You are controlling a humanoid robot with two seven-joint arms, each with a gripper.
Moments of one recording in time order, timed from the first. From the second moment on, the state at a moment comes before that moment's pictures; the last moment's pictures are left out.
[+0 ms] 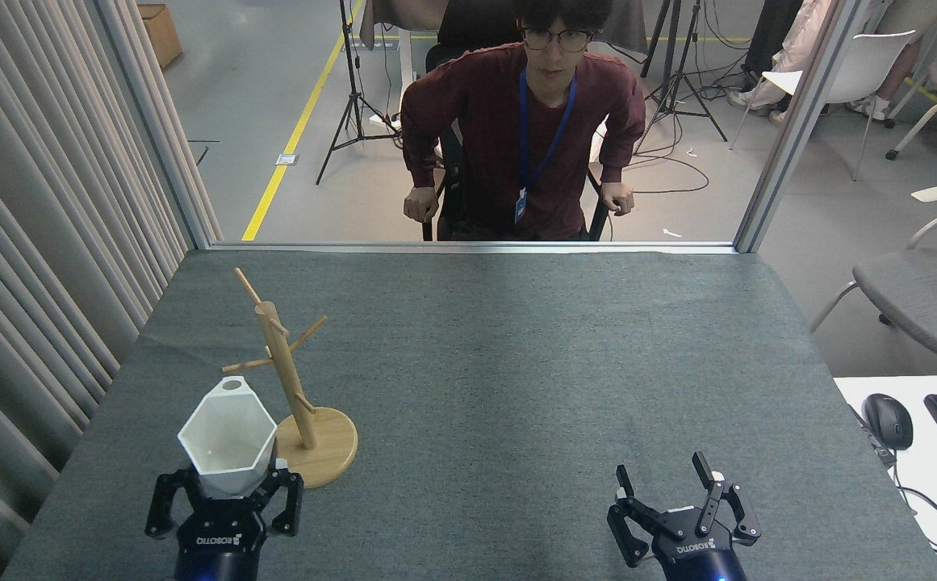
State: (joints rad) left arm 0.11 0.01 -0.01 -1.60 -1.59 0.10 0.42; right arm 0.10 -0.06 0.07 -1.52 1.54 -0.06 -0.20
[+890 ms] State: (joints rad) left arm -0.11 0.01 0.08 -1.32 -1.85 0.22 0.43; right arm 0.15 0.00 0.01 -1.46 1.53 -0.05 -0.32
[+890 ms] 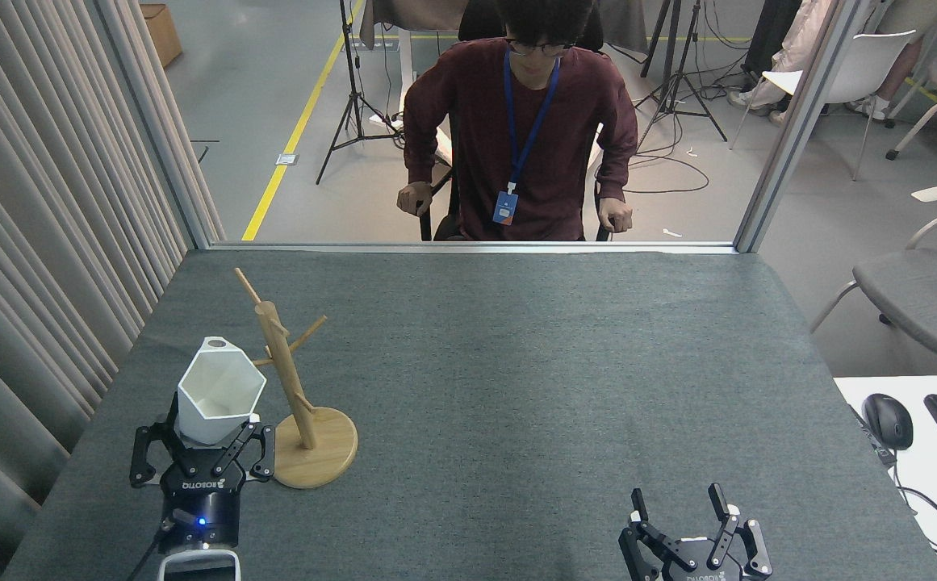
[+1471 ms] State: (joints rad) left arm -0.12 -0.02 0.07 -1.26 -1.96 0.25 0.48; right arm 0.16 0.01 -0.01 -1.47 1.53 -0.06 -0.33
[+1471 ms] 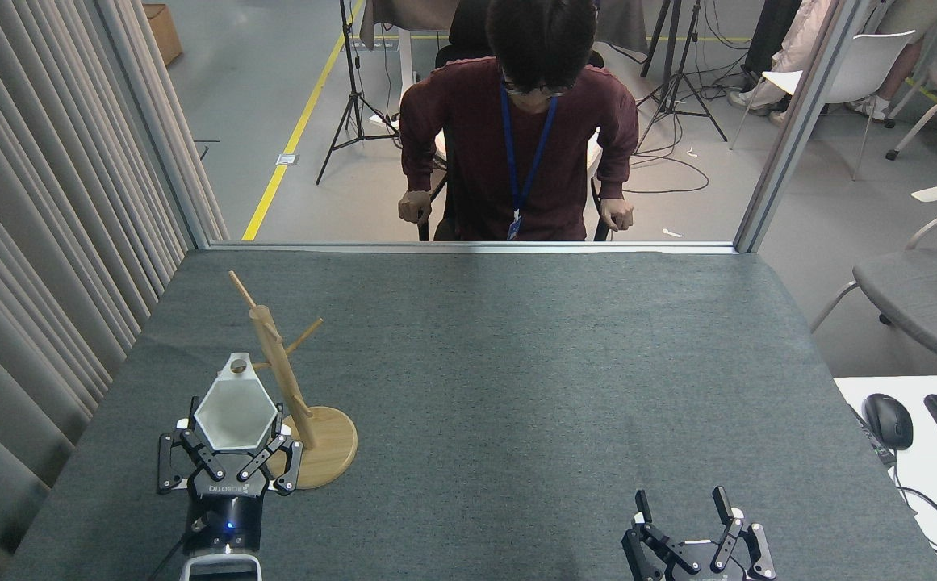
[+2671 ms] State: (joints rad) left arm 0.25 -0.02 0.02 -1.64 -1.54 -0.07 0.26; right arm 0.27 -0.02 -0.01 -1.58 1.51 -0.06 -0.33
